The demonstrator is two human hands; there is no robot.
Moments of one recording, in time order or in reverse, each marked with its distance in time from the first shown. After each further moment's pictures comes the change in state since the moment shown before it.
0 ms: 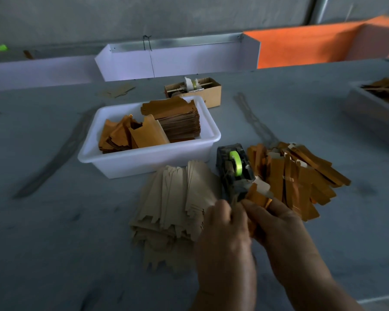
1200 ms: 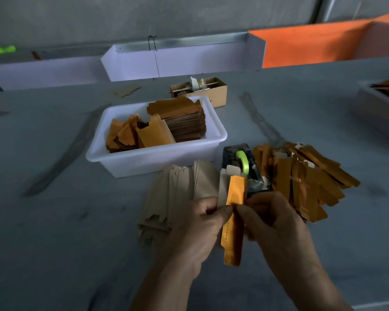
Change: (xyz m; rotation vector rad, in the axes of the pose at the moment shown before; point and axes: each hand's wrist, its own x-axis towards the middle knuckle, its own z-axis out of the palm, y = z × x) left_hand 0.026 -0.047 -0.029 -0.958 -0.356 -0.448; right_hand -0.006 0.007 0.007 -0.435 0.041 -0.417
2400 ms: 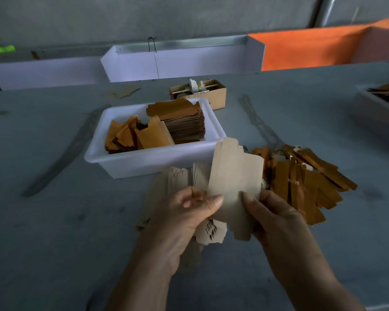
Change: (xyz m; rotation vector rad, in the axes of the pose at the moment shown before) left_hand -0.005 0.021 -0.022 -0.119 0.113 -0.058; right_hand 0.011 -0.006 0.001 0.534 -0.088 0.274
